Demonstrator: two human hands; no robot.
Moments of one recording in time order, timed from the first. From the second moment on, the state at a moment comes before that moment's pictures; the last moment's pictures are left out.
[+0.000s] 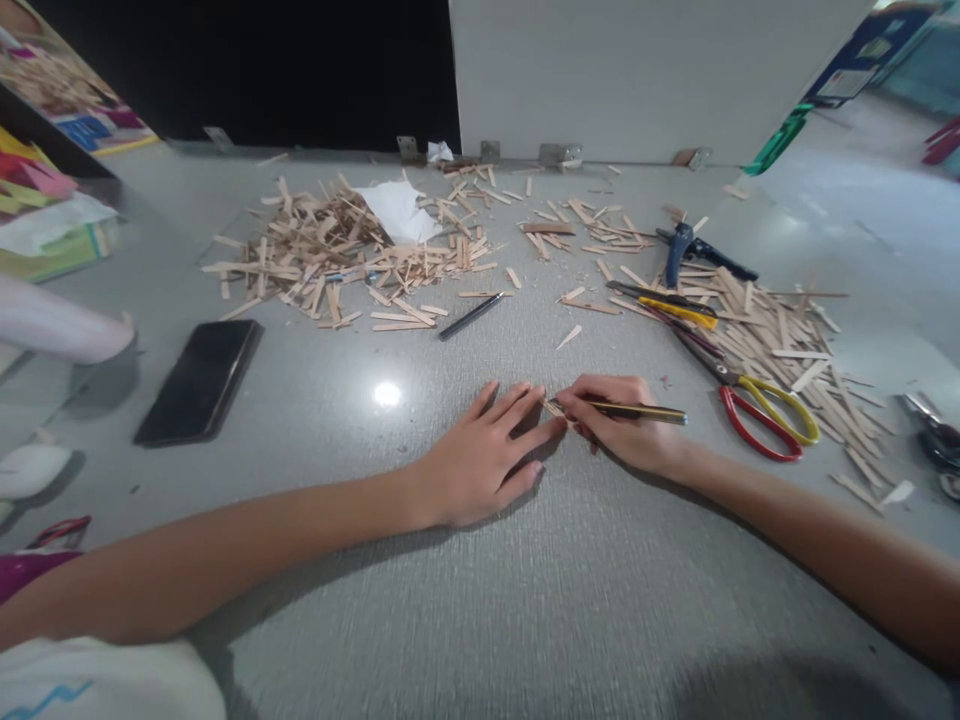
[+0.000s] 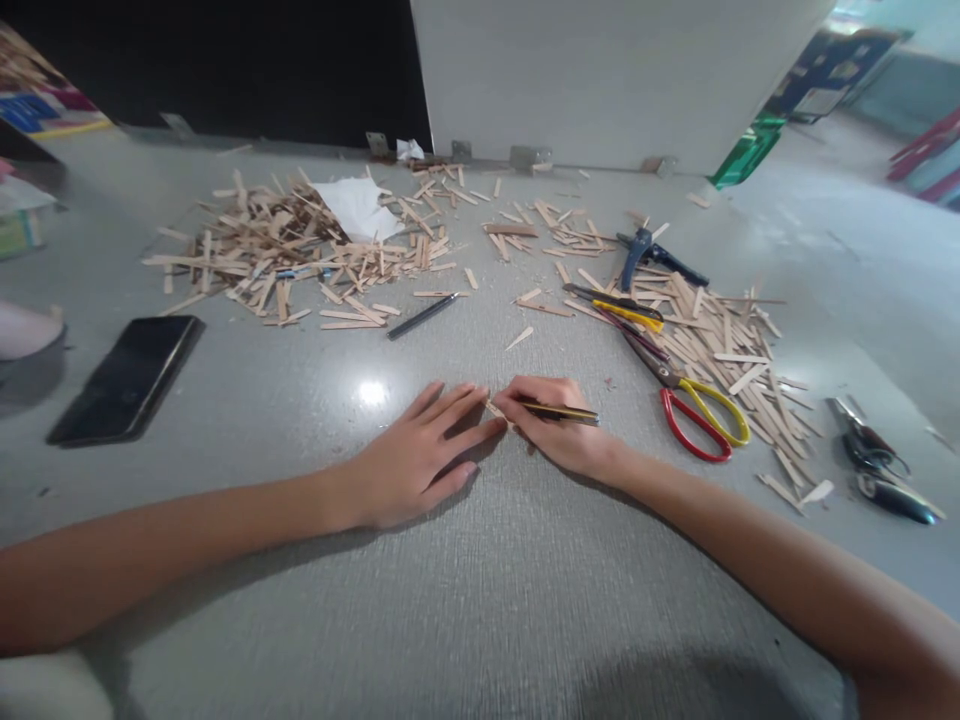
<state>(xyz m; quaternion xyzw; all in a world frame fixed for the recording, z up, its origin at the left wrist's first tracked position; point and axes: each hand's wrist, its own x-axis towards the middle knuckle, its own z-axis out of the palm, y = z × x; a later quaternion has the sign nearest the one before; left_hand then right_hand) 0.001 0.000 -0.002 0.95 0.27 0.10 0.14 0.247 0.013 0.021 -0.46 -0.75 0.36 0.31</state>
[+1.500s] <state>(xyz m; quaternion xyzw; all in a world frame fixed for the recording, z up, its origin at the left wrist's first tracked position) 0.008 0.002 0.011 0.96 0.26 0.03 0.04 0.254 0.009 0.009 -0.31 -0.88 0.16 0.31</state>
